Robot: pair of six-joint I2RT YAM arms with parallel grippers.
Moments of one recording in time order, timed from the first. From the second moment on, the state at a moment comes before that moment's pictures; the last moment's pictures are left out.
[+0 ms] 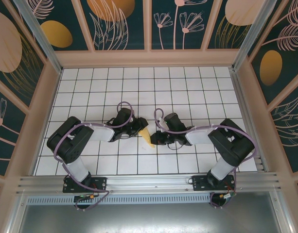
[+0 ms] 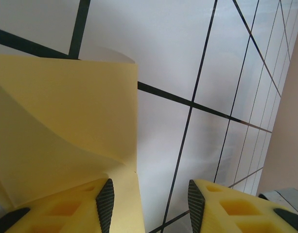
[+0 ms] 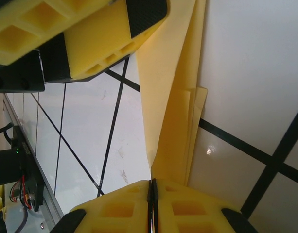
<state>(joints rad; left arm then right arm) -0.63 1.73 0.66 0.35 0.31 -1.21 0.73 1.63 0.59 0.20 -0.57 0.65</state>
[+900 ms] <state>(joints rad) -0.63 1.73 0.66 0.35 0.31 -1.21 0.77 1.63 0.58 0.16 -0.57 0.65</state>
